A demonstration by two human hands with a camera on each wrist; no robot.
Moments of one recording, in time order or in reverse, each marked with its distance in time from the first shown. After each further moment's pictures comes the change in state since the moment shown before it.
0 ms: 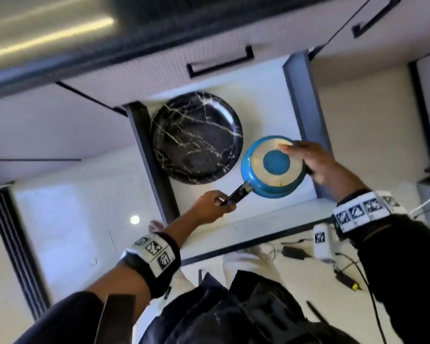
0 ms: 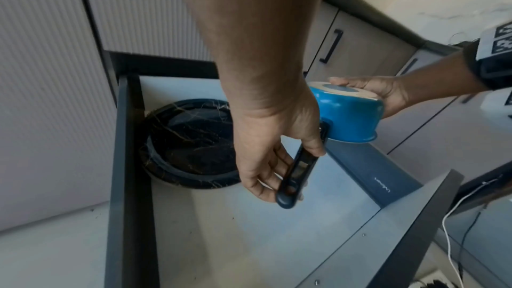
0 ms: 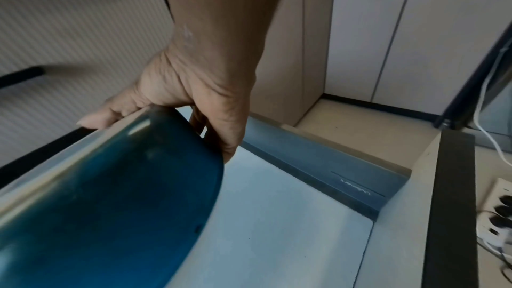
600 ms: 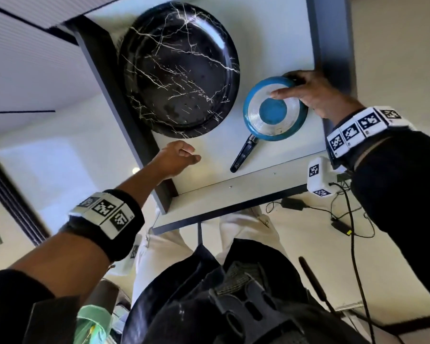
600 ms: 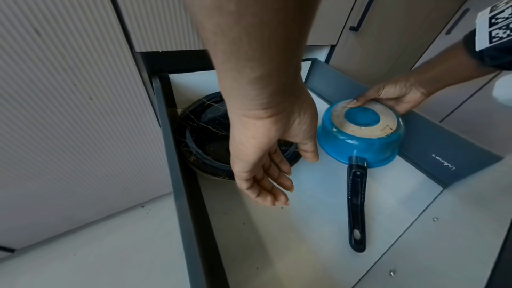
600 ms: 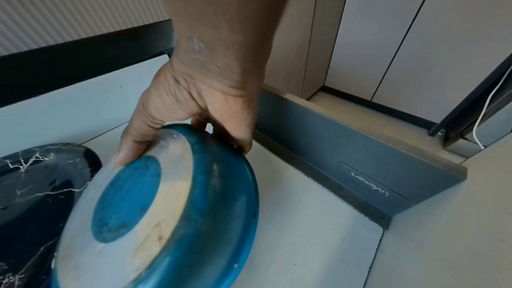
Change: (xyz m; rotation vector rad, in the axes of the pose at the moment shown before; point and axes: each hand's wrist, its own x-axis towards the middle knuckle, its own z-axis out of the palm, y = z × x) left_hand 0.040 -0.057 -0.030 -0.025 0.067 -0.143; right_hand 0.093 0.037 -0.014 -0.321 -0.039 -0.035
